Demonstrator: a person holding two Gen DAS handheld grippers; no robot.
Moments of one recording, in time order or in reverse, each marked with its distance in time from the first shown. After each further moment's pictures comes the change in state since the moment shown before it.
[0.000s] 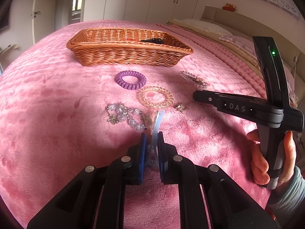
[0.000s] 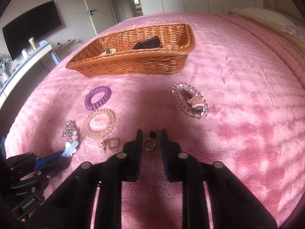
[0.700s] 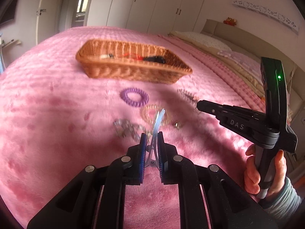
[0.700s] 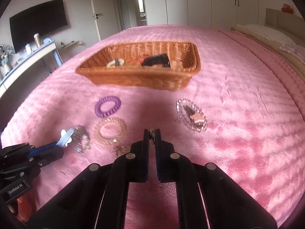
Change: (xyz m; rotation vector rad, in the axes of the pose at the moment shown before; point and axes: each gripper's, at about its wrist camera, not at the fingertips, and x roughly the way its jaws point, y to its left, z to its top) left arm -0.031 0.010 0.019 -0.052 -0.087 -0.032; right arm -0.031 0.017 0.010 -0.064 -0.095 -0.017
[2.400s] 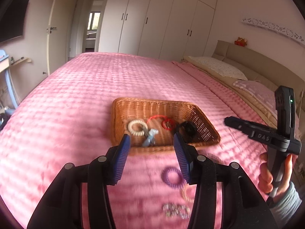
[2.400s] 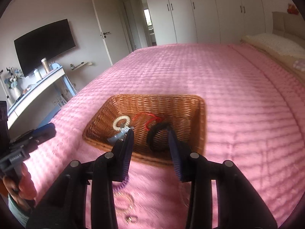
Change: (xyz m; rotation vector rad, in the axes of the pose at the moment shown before) left arm -0.026 0.061 0.125 -0.008 -0.136 0.077; right arm -0.001 -0.023 0.125 0.029 -0.093 0.099
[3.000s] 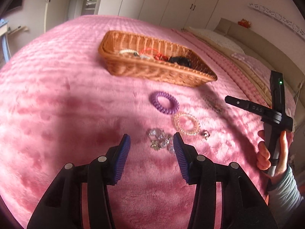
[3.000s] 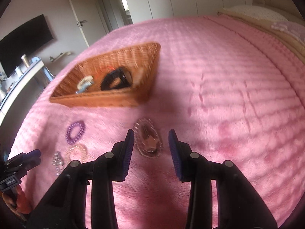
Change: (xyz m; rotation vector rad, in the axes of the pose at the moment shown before) left arm 0.027 -0.010 -0.113 -0.077 0.240 -0.047; right arm 0.019 -0.069 -0.095 0.138 0.163 -0.097
